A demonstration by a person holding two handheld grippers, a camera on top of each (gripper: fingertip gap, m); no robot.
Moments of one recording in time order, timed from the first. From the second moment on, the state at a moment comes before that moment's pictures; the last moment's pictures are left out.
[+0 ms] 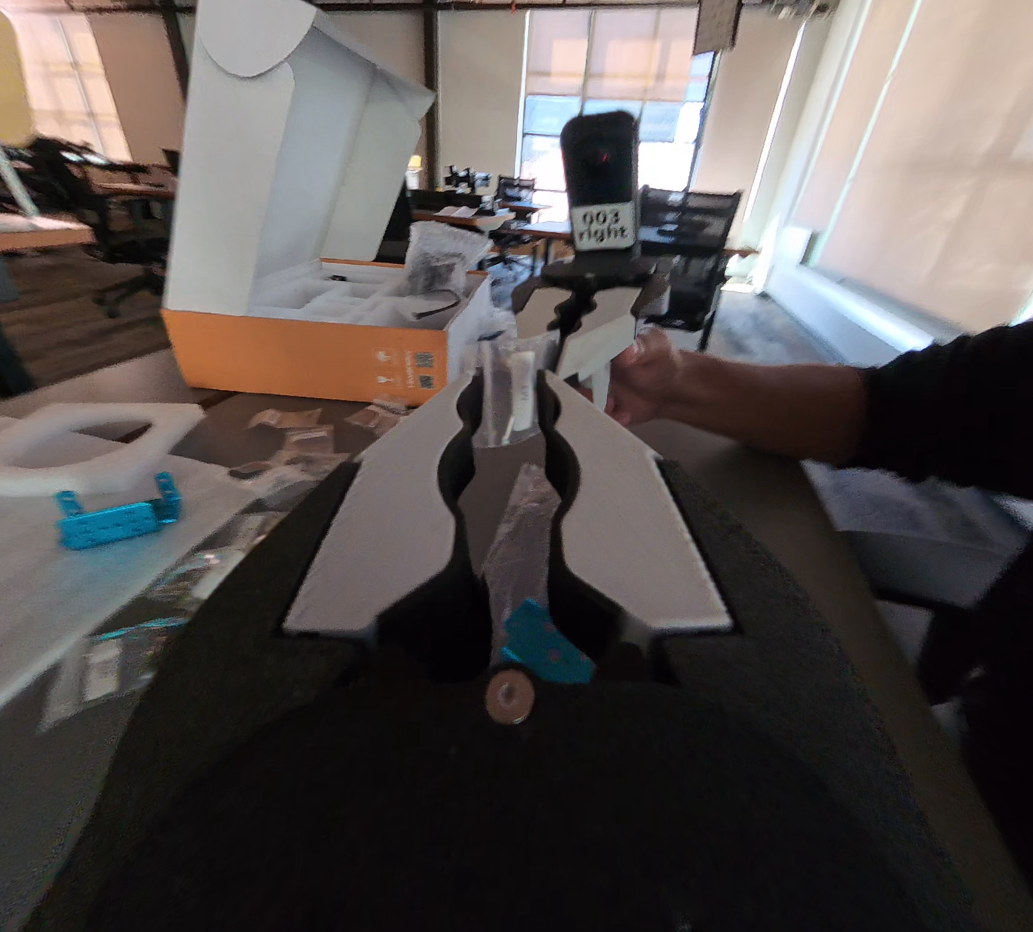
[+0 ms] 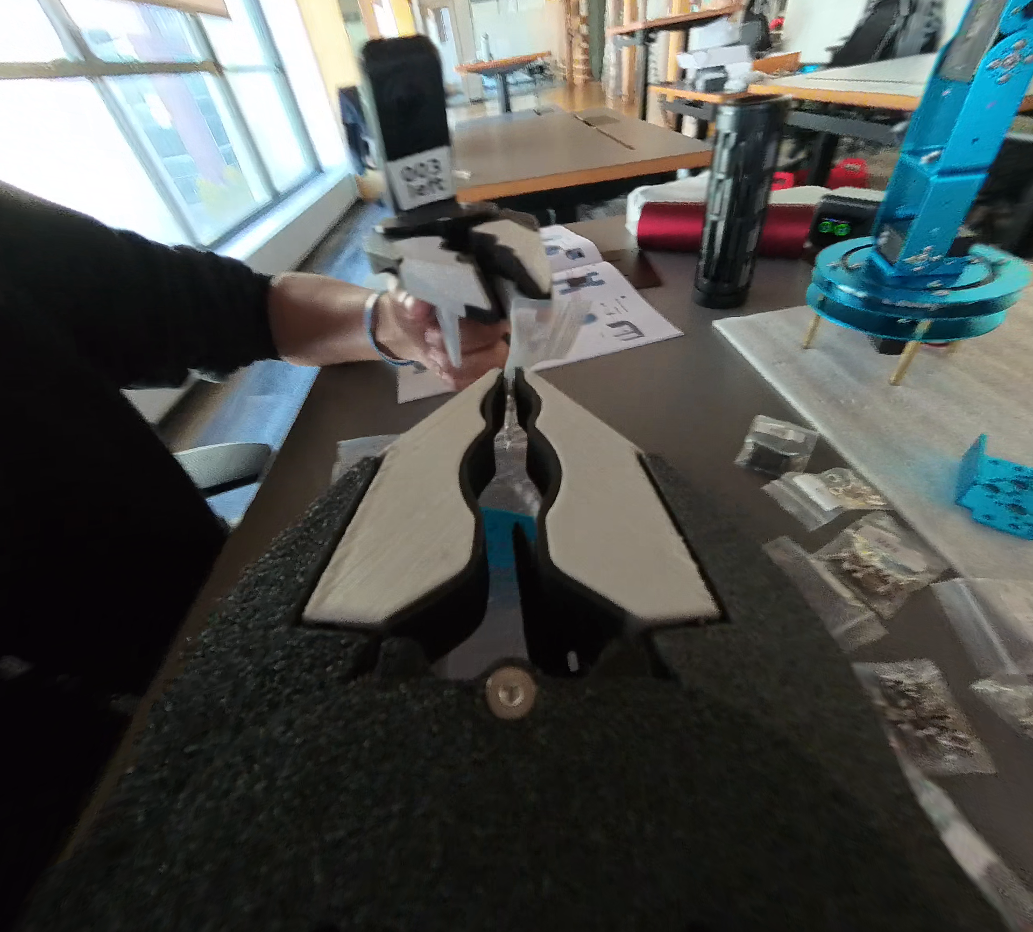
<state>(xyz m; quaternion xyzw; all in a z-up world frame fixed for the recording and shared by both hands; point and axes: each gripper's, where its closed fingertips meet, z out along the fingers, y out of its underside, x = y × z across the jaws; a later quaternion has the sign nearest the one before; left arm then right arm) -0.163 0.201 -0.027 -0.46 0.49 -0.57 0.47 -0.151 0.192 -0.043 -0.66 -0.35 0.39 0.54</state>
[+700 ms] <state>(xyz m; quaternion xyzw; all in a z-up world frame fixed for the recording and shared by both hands) -0.148 0.194 -0.052 -0.55 0.44 -0.63 0.32 -0.133 0.190 -0.053 -0.65 -0.40 0.20 0.61</state>
